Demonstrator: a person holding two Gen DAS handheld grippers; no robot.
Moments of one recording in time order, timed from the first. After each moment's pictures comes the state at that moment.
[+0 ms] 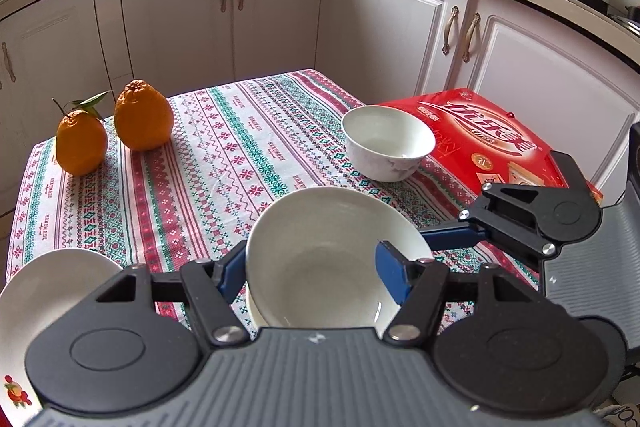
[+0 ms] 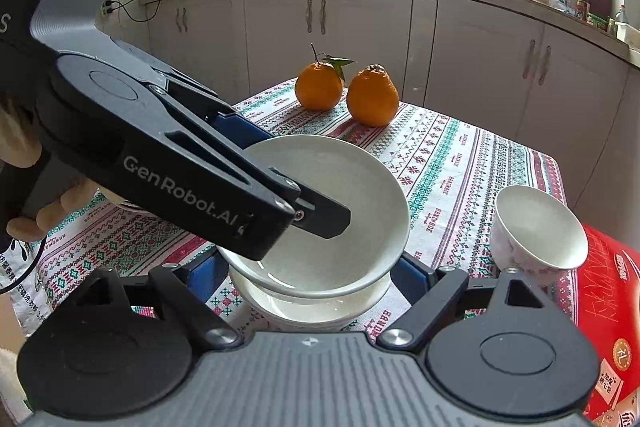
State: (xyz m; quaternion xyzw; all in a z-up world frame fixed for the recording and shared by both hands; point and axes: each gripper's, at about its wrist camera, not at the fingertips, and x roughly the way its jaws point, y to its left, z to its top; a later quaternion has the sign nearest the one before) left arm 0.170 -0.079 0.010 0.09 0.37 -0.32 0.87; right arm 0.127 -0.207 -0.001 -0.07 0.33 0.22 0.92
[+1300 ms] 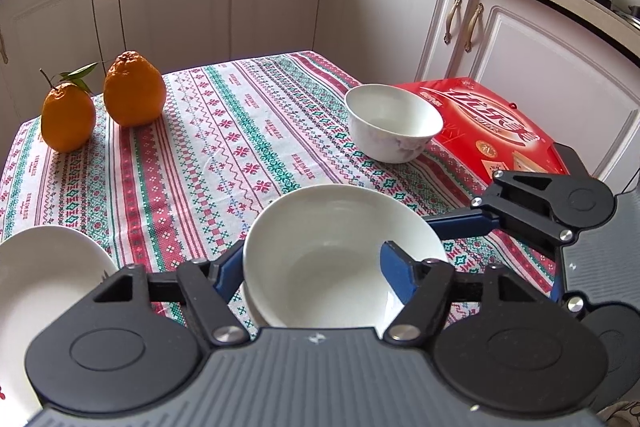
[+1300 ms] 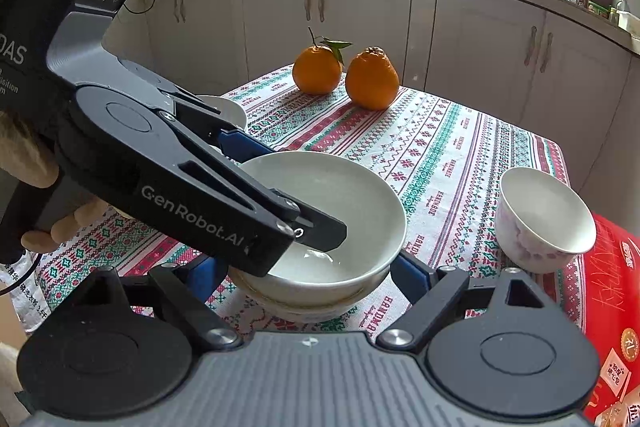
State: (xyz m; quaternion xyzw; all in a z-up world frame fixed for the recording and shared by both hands) left arm 0.178 -0.078 -0.015 0.08 0.38 -0.32 0.86; right arm 0.132 -0.209 -0.012 -0.07 0.34 0.22 0.91
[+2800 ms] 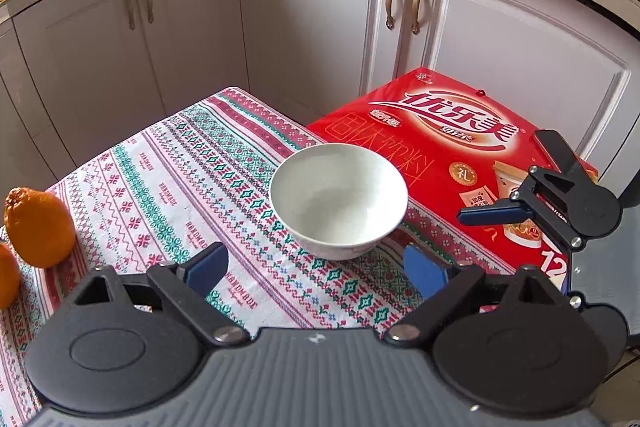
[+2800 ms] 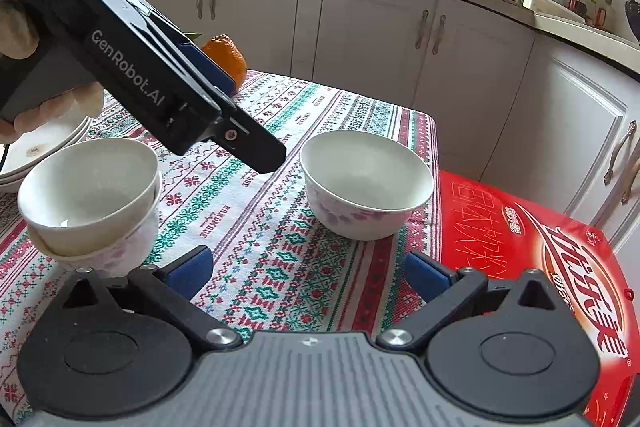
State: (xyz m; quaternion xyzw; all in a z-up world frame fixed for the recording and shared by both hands) left arm 0.247 -0.195 0.004 0.18 0.37 -0.40 0.82; right arm 0.153 -0.319 -0.028 -0.08 0.34 0.08 0.93
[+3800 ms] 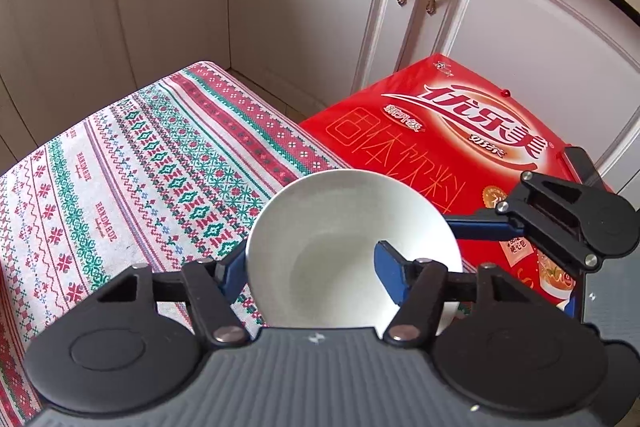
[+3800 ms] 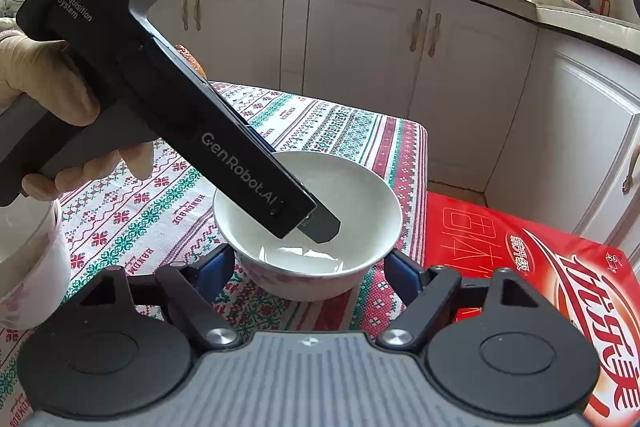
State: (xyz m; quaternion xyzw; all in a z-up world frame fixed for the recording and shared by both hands) left arm 0.315 -0.256 -0.043 0.16 0.42 -0.42 0.79; right arm 0.220 -0.356 -0.044 -0.06 0.32 0.09 0.94
